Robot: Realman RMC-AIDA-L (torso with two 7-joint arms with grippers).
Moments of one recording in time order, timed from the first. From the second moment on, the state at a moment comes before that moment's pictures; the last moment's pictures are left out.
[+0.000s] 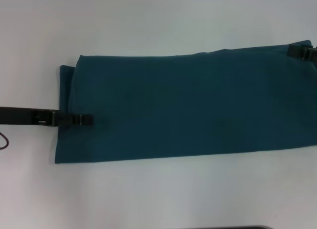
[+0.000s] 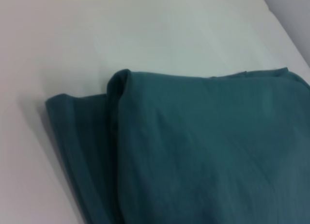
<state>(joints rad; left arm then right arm) -0.49 -2.07 -2.50 -0.77 -0.77 1.57 -2.08 0.44 1.97 -0.29 -0.66 -2.19 -1.61 1.79</state>
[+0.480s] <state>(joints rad) -0.50 -2.07 -2.47 -0.77 -0.77 1.55 -2.08 0.44 1.97 -0.29 -0.66 -2.19 -1.62 1.79</state>
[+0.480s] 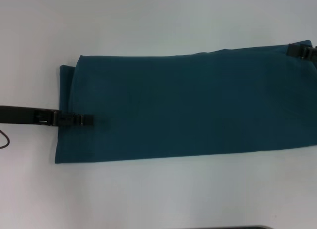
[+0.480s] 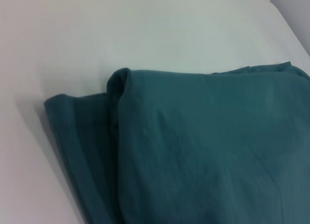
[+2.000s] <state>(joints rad) -0.49 -2.06 -2.46 -0.81 -0.72 1.62 -2.08 0.44 1.96 -0.29 -0.67 -2.17 -1.63 1.82</state>
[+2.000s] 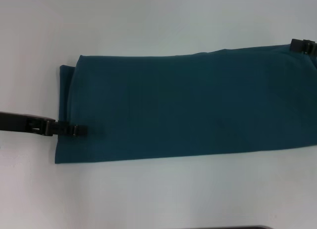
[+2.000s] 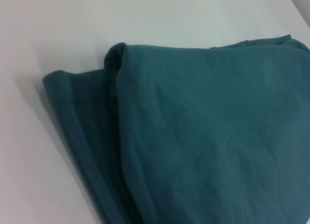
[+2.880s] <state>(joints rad) -0.51 -2.05 -2.46 -0.85 -0.73 1.63 -2.09 0.44 1.96 -0.29 -0.67 -2.17 -1.63 1.82</state>
